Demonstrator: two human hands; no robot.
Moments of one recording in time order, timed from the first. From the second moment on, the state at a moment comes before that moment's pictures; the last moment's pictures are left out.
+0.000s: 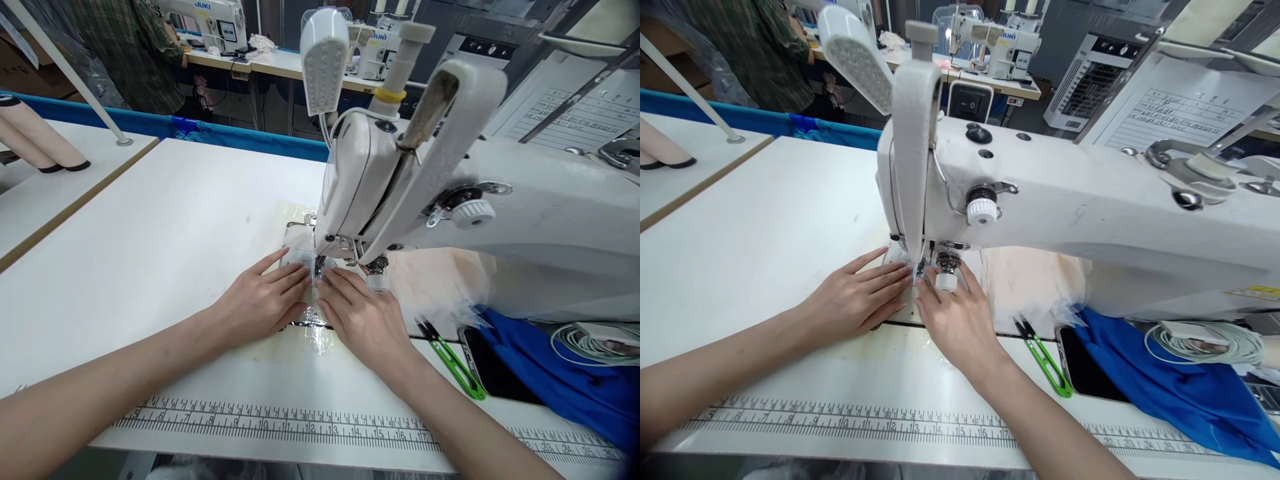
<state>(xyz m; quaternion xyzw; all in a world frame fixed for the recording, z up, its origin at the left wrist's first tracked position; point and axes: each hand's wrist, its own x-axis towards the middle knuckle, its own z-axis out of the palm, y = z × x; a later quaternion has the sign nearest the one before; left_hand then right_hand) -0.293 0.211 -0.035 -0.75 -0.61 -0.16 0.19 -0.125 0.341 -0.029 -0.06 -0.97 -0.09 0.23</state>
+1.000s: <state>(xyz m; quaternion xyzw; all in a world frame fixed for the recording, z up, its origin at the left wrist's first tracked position) -0.328 0.198 -0.021 -0.62 -0.78 -0.05 0.04 -0.122 0.344 -0.028 0.04 -0.95 0.04 0.31</state>
